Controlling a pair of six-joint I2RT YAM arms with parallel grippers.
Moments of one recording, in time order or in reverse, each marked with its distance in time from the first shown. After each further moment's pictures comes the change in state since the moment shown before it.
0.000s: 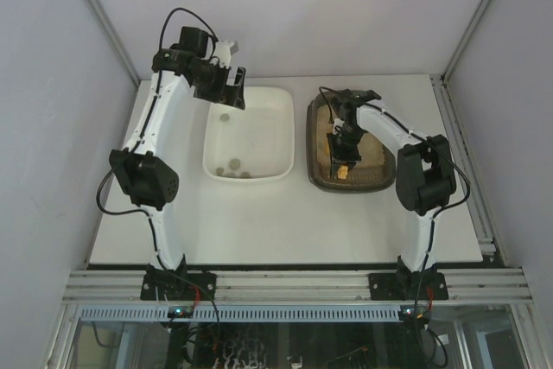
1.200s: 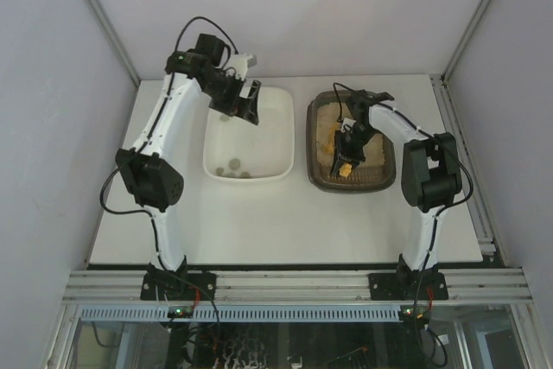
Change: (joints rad) left arm -0.049 -0.027 -0.042 -0.083 0.078 0.043; right arm -0.110 0.016 -0.066 0.069 -0.224 -0.021
